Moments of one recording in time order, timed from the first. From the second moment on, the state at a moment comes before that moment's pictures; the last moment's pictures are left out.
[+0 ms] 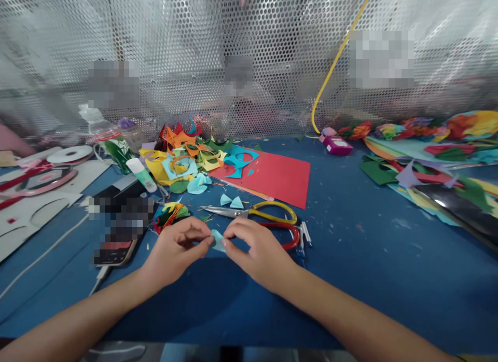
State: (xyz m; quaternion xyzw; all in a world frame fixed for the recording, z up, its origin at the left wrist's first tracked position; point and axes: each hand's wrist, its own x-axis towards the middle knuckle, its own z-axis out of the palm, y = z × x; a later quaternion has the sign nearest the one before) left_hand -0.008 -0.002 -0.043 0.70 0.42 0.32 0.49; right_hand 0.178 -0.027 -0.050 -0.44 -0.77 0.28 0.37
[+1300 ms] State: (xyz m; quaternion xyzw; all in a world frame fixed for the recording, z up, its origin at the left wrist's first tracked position) left_hand -0.006 -0.002 -0.049 0.79 0.39 0.27 0.39; right_hand 0.168 -0.030 -0.056 -0.41 -0.81 0.20 0.36
